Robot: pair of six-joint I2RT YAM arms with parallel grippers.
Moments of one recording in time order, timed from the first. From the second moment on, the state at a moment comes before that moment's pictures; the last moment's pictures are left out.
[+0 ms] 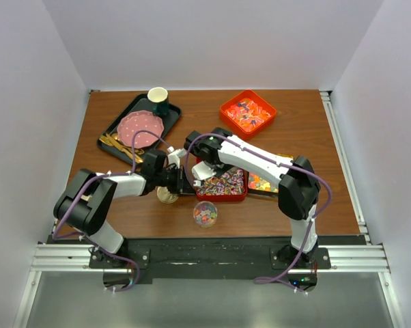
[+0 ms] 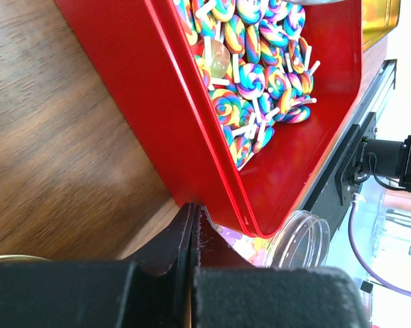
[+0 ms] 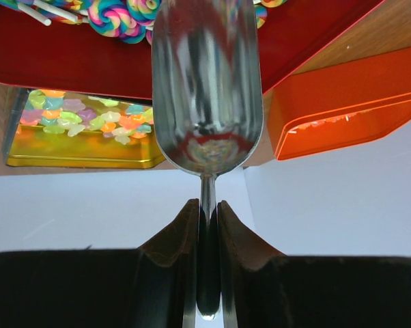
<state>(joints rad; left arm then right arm) -0.42 1.60 0.60 0.20 0.69 -0.49 0.90 1.96 1.73 -1.32 0.55 -1.18</state>
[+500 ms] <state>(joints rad) -0.42 1.60 0.60 0.20 0.69 -0.49 0.89 1.92 1.61 -1.27 0.66 -1.21</state>
